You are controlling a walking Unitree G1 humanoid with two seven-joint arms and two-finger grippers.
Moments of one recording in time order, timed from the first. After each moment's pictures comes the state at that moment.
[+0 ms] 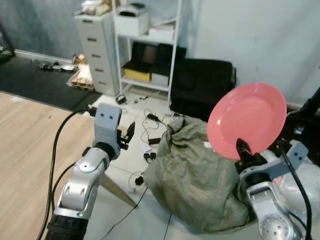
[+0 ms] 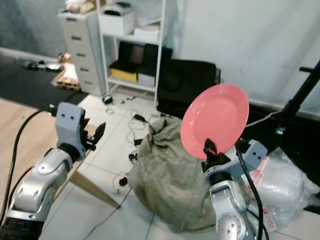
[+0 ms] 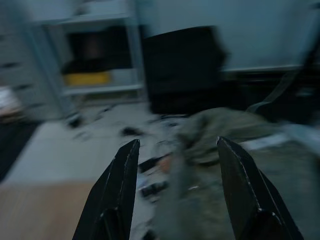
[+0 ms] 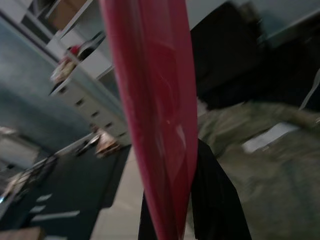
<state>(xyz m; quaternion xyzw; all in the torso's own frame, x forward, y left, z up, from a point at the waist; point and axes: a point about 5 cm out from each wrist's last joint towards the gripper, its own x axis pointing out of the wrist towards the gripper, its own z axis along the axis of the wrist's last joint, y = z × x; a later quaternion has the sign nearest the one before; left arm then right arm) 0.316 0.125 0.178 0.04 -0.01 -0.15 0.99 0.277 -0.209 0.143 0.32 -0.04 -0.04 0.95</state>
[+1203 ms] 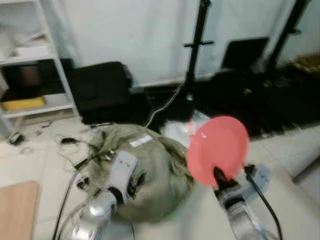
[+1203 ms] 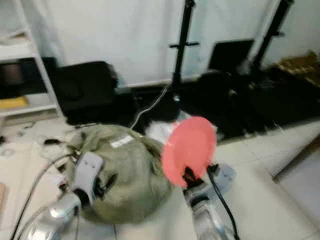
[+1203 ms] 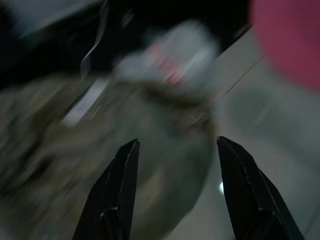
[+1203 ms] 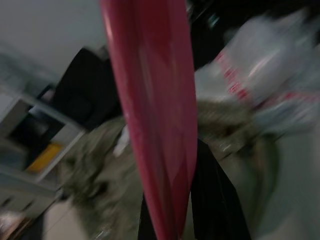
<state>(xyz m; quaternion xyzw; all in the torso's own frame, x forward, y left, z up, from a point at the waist) 0.276 0.103 0.083 0.06 0.11 -0.21 0.97 0.258 -0.184 0.074 0.31 0.07 -0.02 0.95</state>
